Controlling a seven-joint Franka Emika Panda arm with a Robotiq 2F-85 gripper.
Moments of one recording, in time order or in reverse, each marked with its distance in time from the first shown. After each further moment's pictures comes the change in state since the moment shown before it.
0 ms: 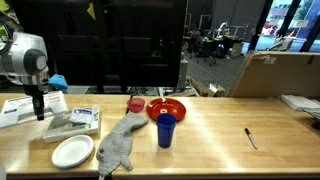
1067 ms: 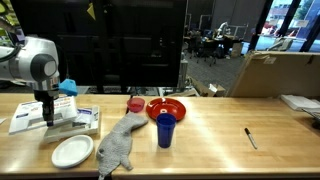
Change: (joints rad) arm 0.001 -0.134 -0.088 -0.155 0.019 -0.005 -0.036
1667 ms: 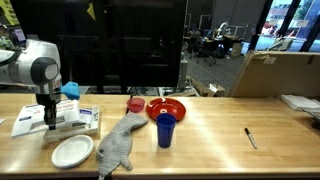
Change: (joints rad) arm 0.000 -0.066 -0.021 -0.074 0.018 0.002 0.009
